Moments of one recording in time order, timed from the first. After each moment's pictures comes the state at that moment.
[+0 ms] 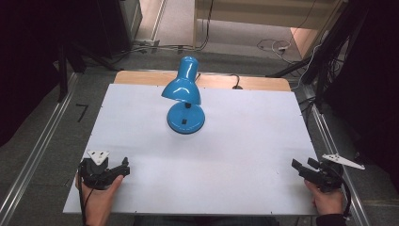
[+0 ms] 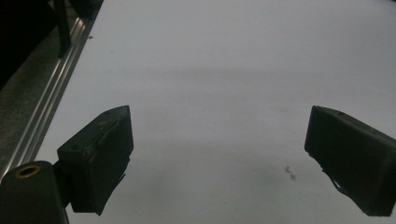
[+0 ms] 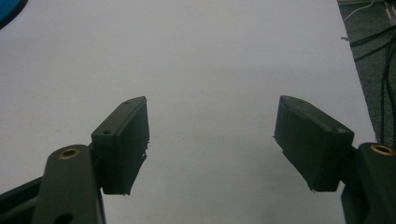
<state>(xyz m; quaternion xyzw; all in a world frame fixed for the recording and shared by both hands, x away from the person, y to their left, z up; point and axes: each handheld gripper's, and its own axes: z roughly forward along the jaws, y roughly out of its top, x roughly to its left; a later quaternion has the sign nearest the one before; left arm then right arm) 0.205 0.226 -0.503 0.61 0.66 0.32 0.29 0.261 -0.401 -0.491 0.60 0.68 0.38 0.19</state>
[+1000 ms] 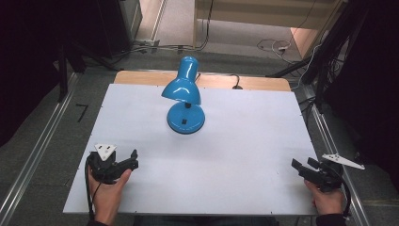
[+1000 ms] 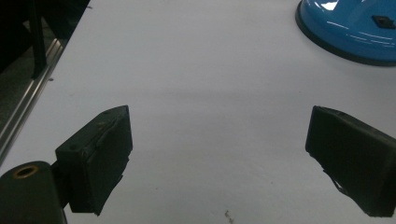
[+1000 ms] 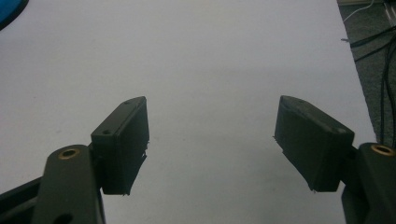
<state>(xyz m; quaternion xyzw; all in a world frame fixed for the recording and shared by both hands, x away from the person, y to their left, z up) 0.219 0.208 -0.490 0.60 0.65 0.32 0.34 0.261 -0.400 -0.490 0.60 0.68 0.38 0.19</state>
